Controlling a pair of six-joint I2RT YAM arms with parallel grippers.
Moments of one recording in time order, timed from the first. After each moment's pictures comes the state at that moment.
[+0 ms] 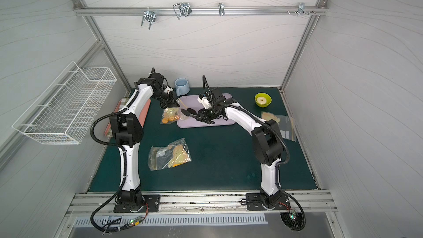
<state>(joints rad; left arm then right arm) -0.09 2.27 2.21 -1.26 0.57 -0.39 0.63 1.93 1.61 -0.59 -0.49 0.14</state>
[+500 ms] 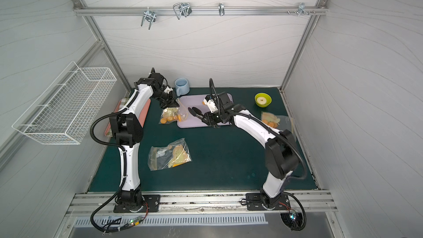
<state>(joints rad) -0.09 2.27 2.21 -1.26 0.57 -0.39 0.62 1.64 1.32 -0.48 -0.35 0.16</state>
